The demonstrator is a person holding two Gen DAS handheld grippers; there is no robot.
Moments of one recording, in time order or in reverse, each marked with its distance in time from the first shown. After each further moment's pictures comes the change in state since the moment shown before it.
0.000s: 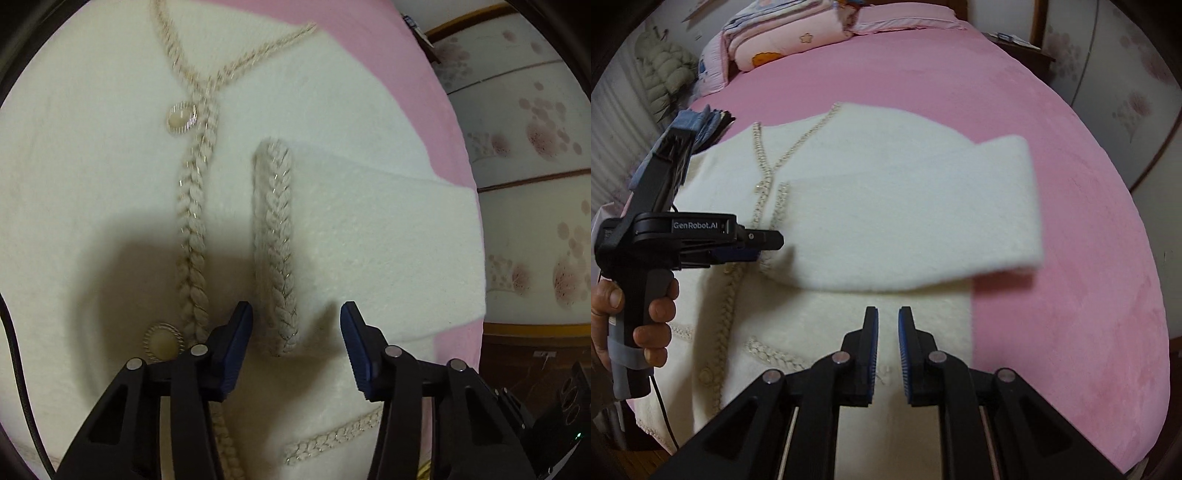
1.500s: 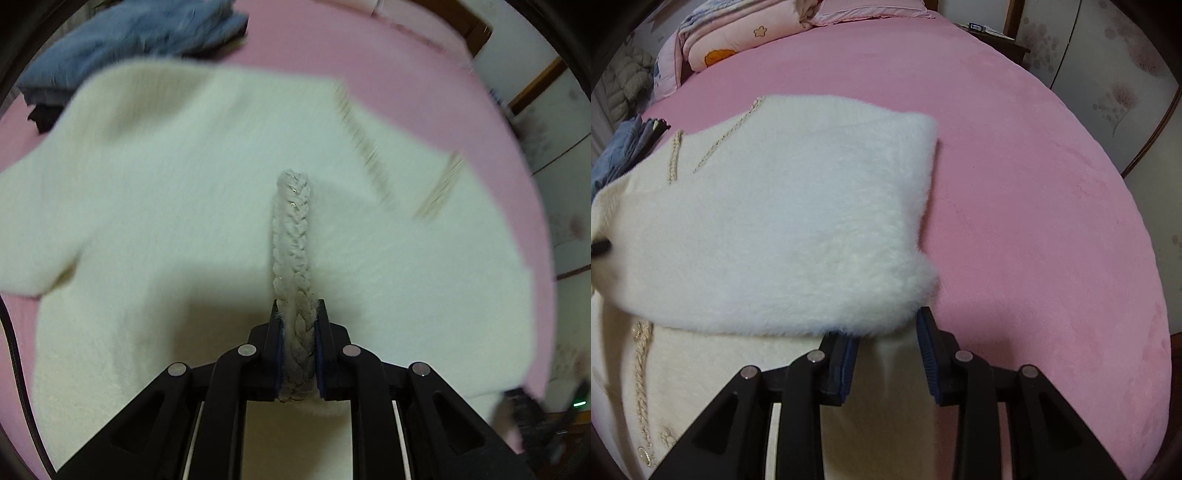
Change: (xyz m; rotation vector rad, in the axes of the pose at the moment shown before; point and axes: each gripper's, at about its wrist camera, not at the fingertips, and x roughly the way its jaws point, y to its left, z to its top) left arm -0.075 0.102 0.035 -0.142 -0.266 0.367; right arm 0.100 -0.024 0.065 0.034 0.006 -0.145
